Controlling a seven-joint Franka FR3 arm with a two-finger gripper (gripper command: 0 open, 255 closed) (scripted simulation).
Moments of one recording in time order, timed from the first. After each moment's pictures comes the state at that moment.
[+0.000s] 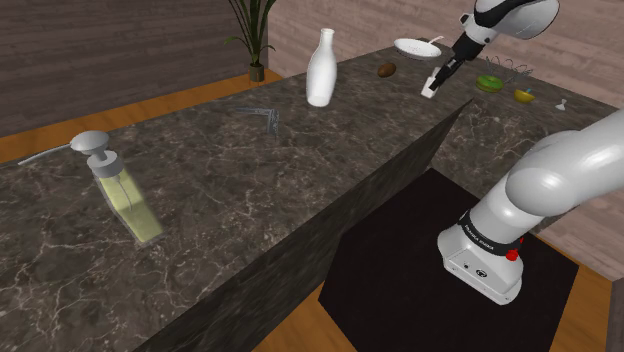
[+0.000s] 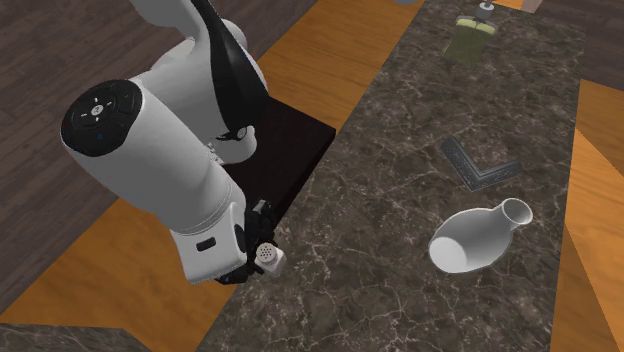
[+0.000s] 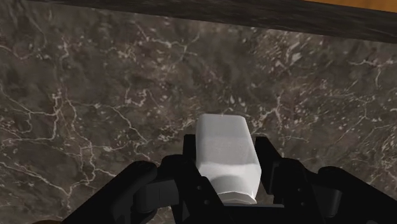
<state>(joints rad) -0.03 -0.41 -0.64 -2.47 -0.05 2.30 -0.74</state>
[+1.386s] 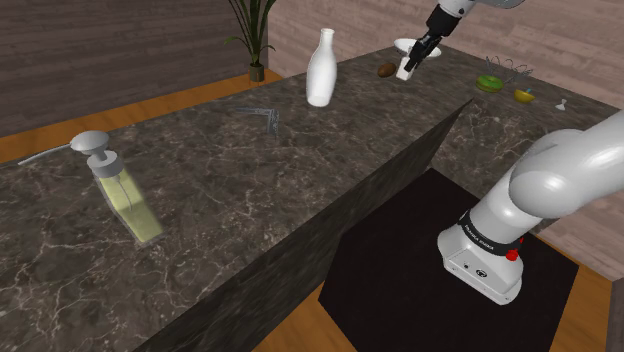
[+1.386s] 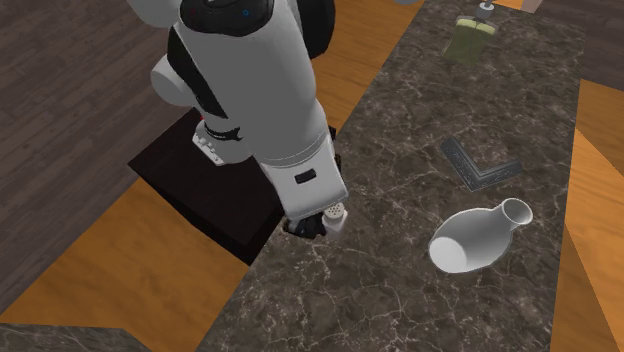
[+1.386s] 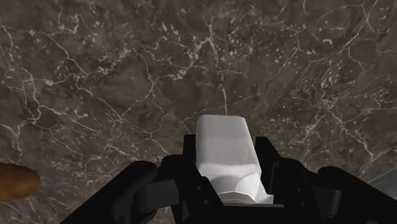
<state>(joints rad) 0.03 -0.43 -0.42 -2.38 -0.03 2.20 -0.49</state>
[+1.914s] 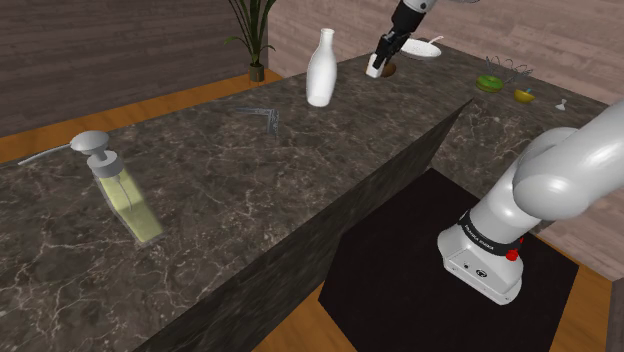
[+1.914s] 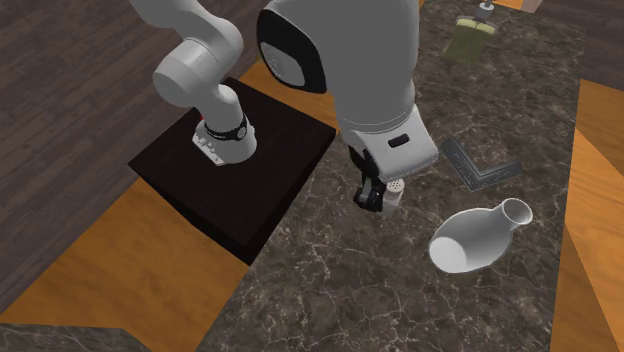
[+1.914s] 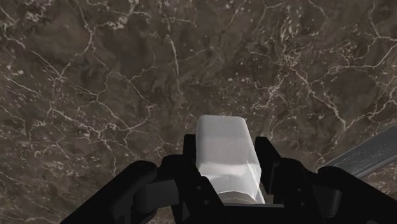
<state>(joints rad) 0.12 -0.32 -0.30 -2.30 0.01 2.23 -0.32</state>
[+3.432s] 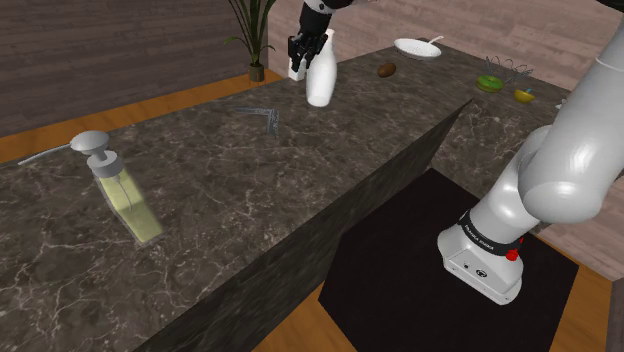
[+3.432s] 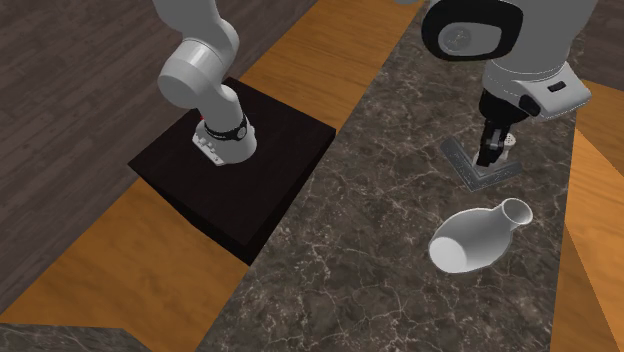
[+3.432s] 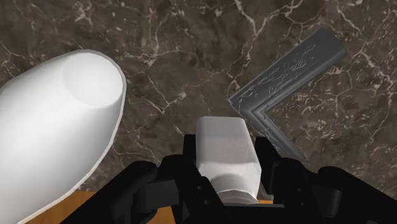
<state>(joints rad) 0.29 0.12 -0.10 -1.89 0.03 2.26 0.04</state>
